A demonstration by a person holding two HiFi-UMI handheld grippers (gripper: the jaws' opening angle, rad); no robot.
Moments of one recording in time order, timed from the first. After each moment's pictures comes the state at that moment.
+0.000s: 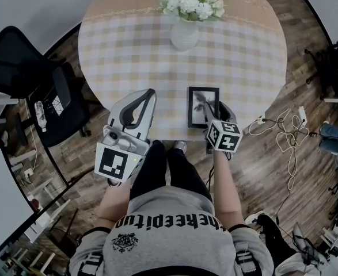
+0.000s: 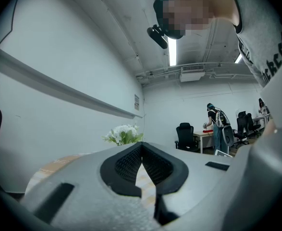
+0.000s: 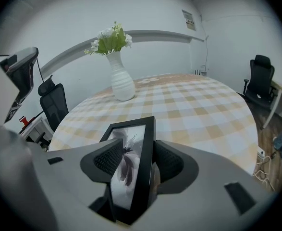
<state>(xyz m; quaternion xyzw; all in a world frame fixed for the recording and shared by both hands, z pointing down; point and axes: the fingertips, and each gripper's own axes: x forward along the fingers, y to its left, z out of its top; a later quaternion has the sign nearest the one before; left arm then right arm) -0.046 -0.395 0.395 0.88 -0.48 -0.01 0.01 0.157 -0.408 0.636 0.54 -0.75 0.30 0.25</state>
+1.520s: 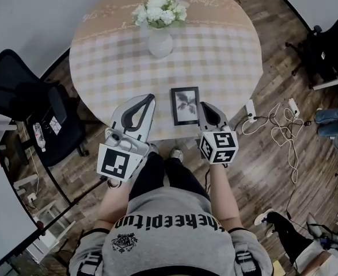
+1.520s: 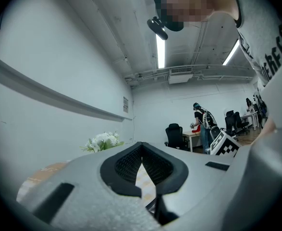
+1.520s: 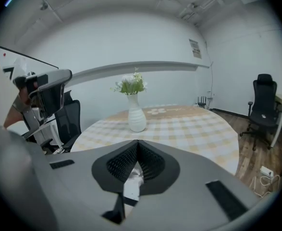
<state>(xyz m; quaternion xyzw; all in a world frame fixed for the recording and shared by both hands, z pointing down) 0.009 -0.361 0.366 0.90 -0.43 -0.01 -0.02 0.157 -0.376 0.516 0.54 -0.81 0.18 0.14</state>
